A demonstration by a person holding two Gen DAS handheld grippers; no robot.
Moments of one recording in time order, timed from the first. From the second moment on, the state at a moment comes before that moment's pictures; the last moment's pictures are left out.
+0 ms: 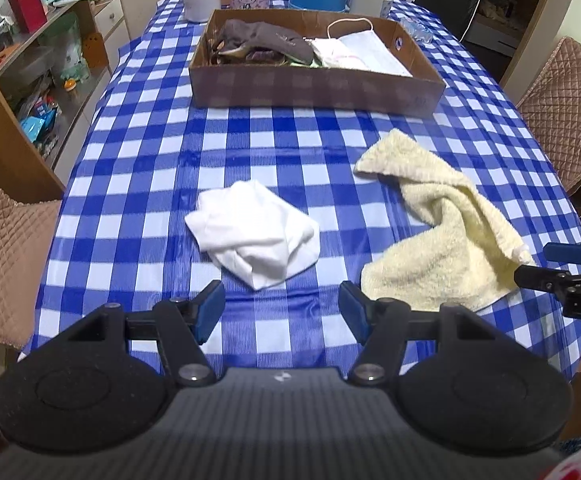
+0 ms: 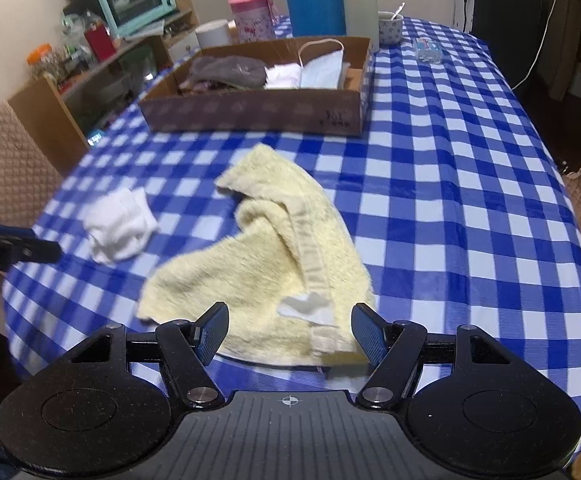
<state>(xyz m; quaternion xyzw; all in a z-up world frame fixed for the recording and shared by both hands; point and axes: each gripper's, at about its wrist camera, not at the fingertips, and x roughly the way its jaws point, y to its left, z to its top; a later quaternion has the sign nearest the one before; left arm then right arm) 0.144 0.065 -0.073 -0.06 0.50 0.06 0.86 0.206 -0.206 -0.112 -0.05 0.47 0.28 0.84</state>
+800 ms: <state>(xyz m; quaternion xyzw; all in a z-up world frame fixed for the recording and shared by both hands) 0.150 0.064 -0.076 -0.06 0.49 0.06 0.87 0.231 -0.251 -0.046 0.00 0.33 0.24 0.91</state>
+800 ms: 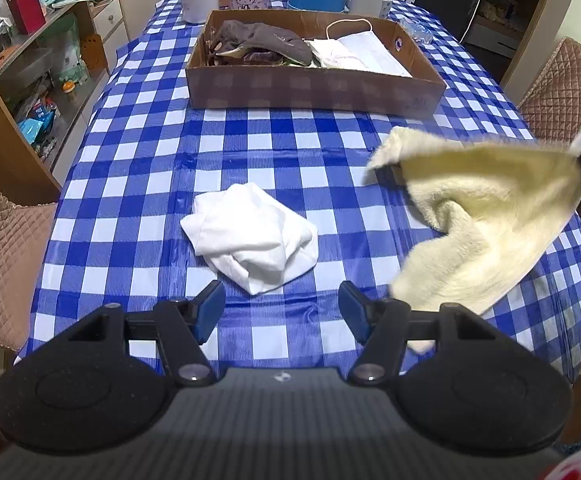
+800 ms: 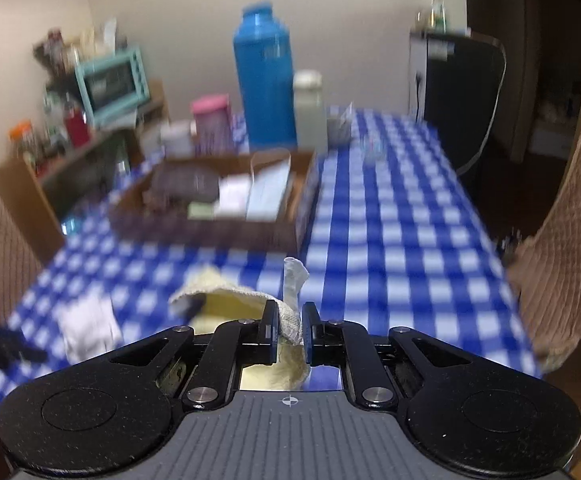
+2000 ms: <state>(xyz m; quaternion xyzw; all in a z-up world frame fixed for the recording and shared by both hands) 0.161 0.041 -0.076 -0.03 0.50 0.01 0.87 0.207 -0.248 -0.054 0.06 0.49 0.40 0.78</state>
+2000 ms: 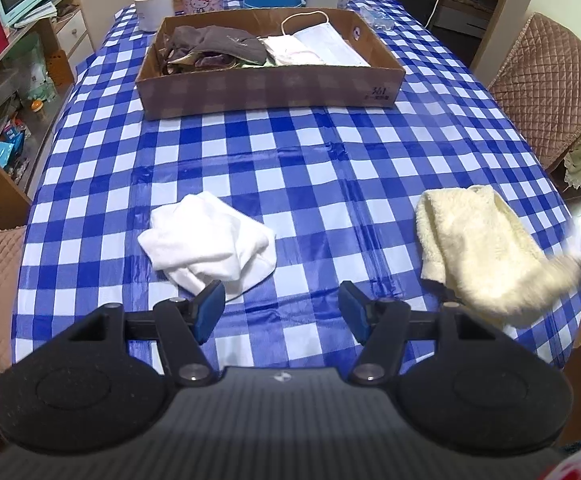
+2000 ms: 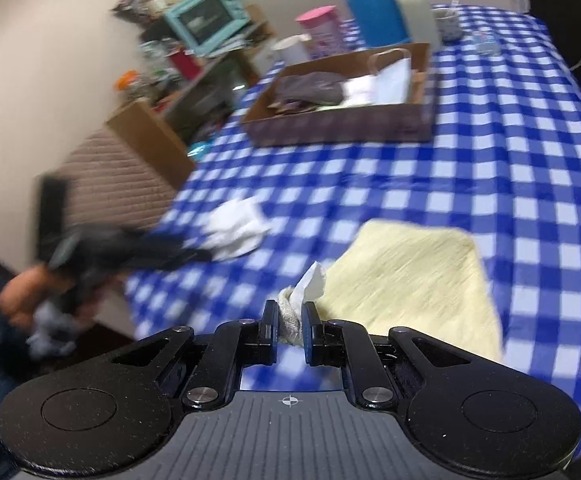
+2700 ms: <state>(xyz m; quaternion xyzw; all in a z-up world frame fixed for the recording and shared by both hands) 0.158 0.072 -0.101 -0.07 0.52 0.04 0.85 0.273 -0.194 -0.158 -0.08 0.47 0.29 0.83</state>
